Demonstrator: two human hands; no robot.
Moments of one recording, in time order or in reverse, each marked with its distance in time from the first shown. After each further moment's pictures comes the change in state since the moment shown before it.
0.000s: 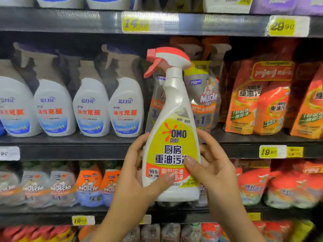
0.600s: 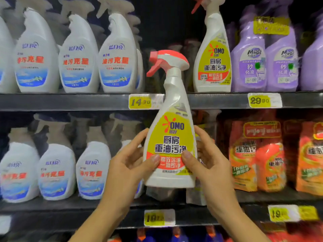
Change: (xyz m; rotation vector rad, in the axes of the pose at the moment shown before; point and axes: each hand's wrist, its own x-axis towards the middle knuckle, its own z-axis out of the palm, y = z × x) left_hand 0.113 0.069 -0.013 -0.093 -0.042 0.211; right_hand 0.103 -0.058 0.029 -0.098 -0.018 -0.317
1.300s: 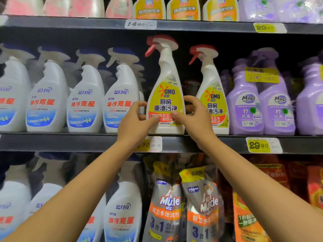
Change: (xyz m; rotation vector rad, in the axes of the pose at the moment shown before) left_hand 0.174 0.067 0.015 0.704 0.197 0.197; right_hand 0.194 -0.059 0.024 -0.489 0.018 -0.237
